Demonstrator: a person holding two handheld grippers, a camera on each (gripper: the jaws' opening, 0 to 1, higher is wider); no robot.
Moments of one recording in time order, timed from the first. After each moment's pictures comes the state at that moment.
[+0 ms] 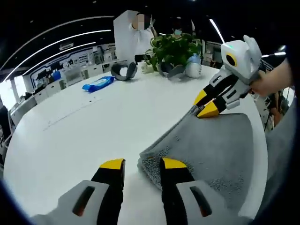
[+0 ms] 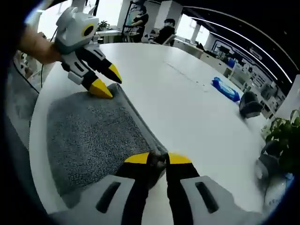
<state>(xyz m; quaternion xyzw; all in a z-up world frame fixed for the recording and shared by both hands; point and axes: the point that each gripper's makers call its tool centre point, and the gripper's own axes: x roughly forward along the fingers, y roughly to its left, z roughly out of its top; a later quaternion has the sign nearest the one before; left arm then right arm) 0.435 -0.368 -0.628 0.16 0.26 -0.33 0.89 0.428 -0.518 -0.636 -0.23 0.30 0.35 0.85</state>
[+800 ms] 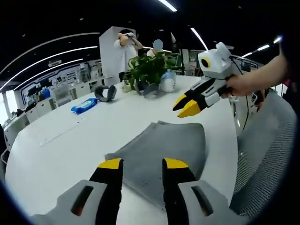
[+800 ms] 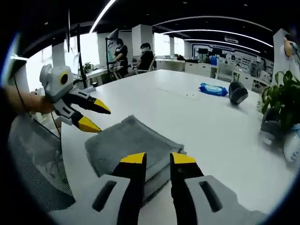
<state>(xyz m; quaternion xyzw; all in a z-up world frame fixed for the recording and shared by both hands) 0.340 -0.396 -0.584 0.17 0.21 -0.42 0.87 0.352 -0.516 -0.583 -0.08 0.28 0.36 0.89</state>
